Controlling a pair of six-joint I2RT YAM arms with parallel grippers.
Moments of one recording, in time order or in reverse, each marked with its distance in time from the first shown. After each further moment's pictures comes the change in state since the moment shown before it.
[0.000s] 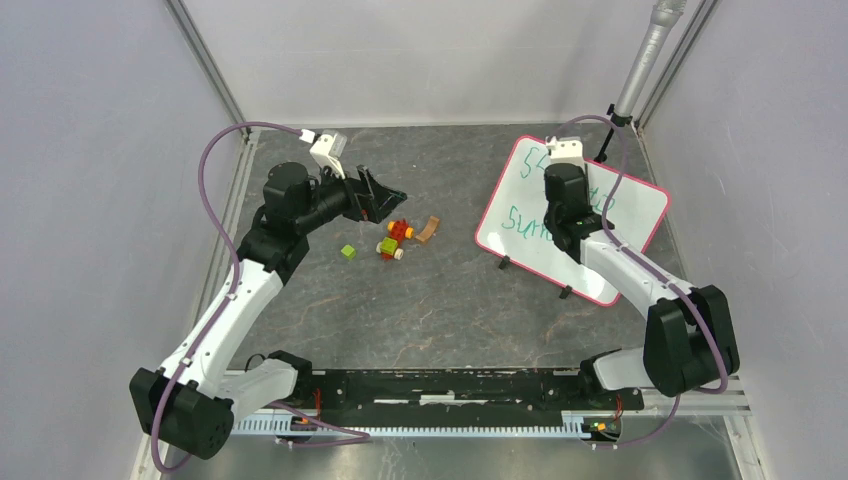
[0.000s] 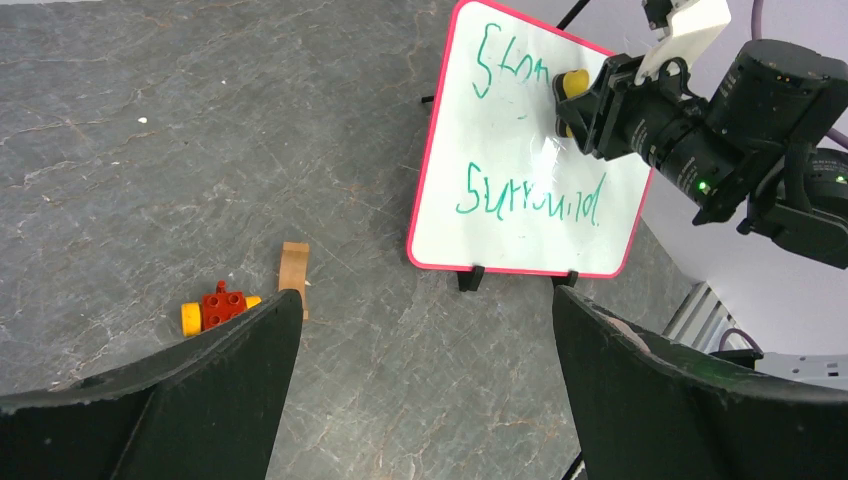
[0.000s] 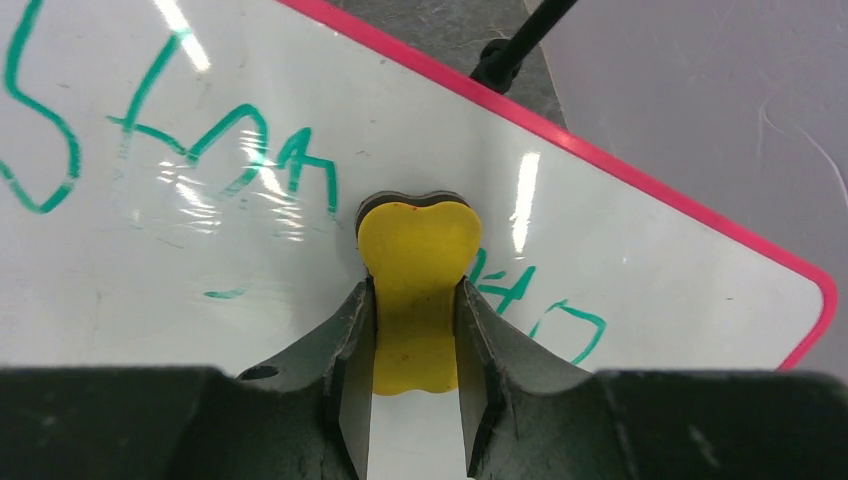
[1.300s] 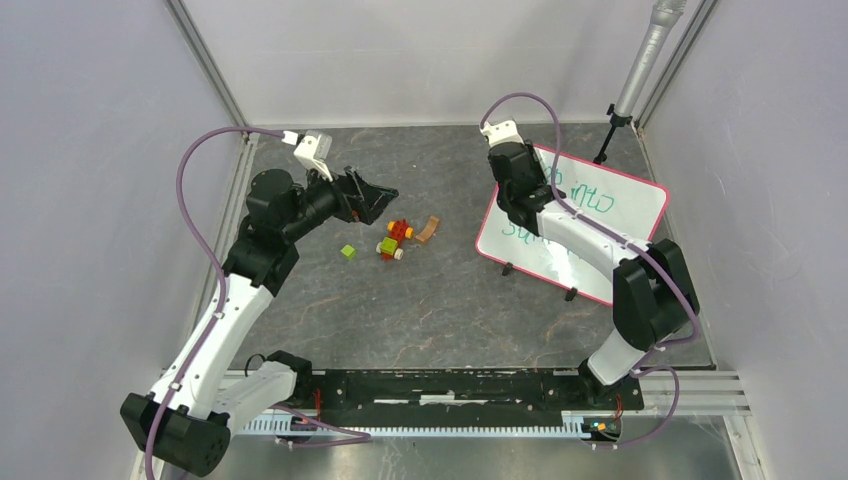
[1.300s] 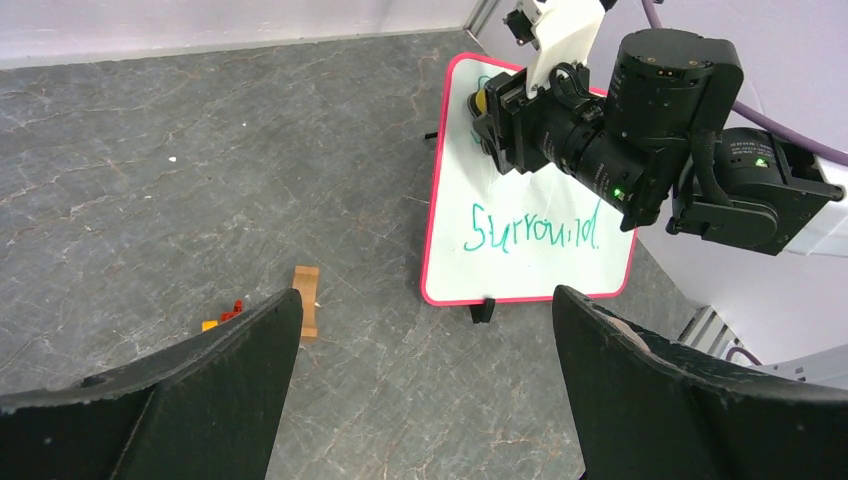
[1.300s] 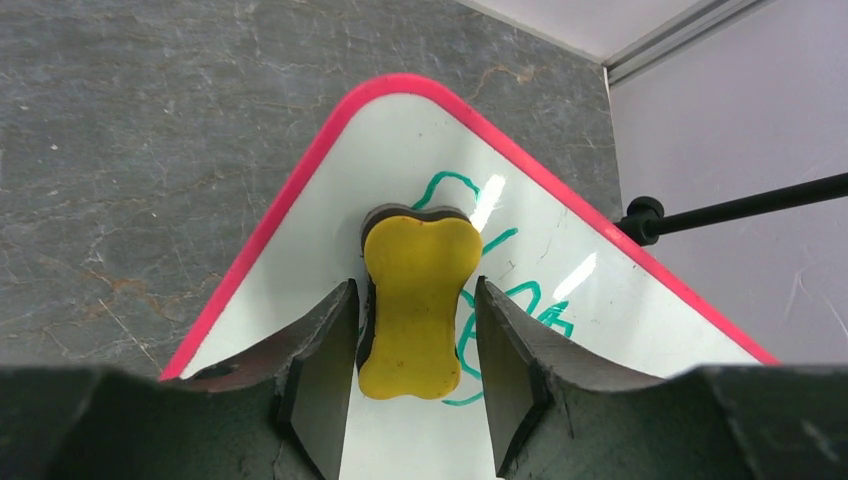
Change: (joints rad) left arm 0.008 -0.084 0.003 -0.012 -0.032 0.005; right arm 0.203 0.271 0.327 -0.098 0.043 -0.109
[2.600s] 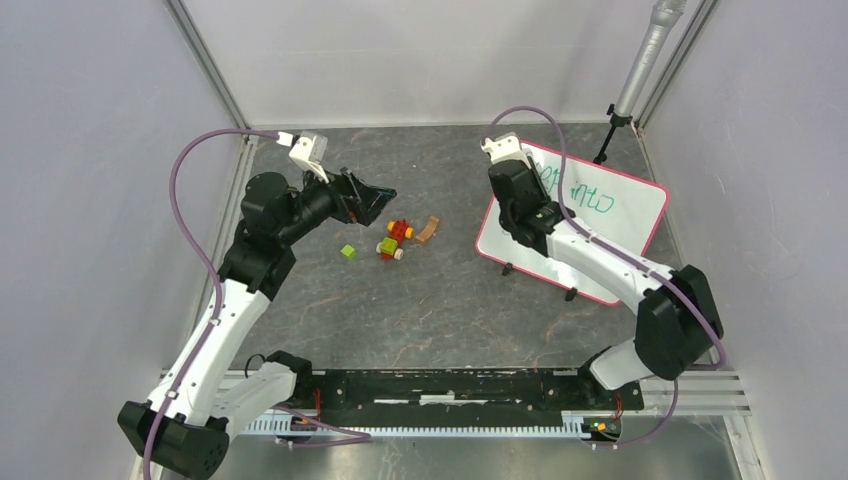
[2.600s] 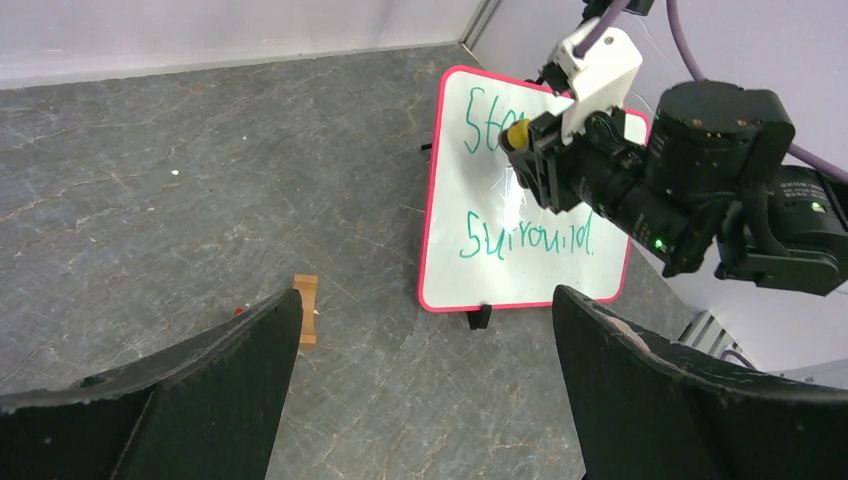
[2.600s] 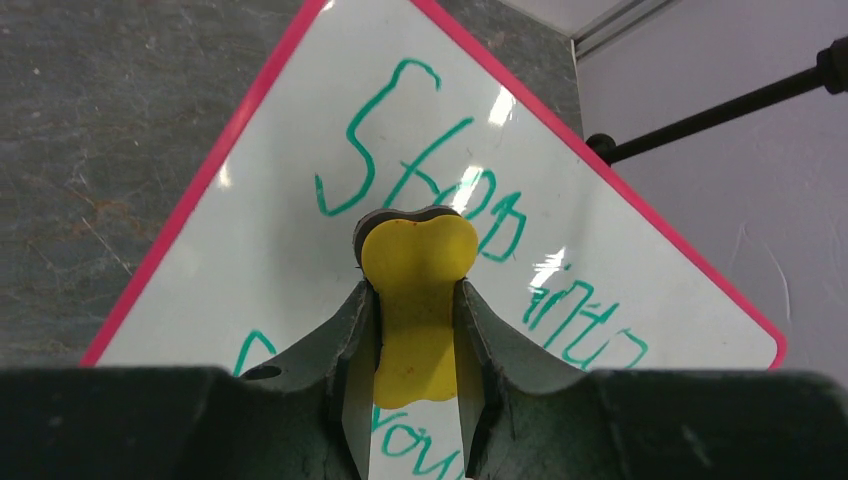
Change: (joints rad) left arm 0.000 -0.031 0.000 0.000 -0.004 0.000; right arm 0.084 -0.189 -0.136 -0.118 0.101 0.034
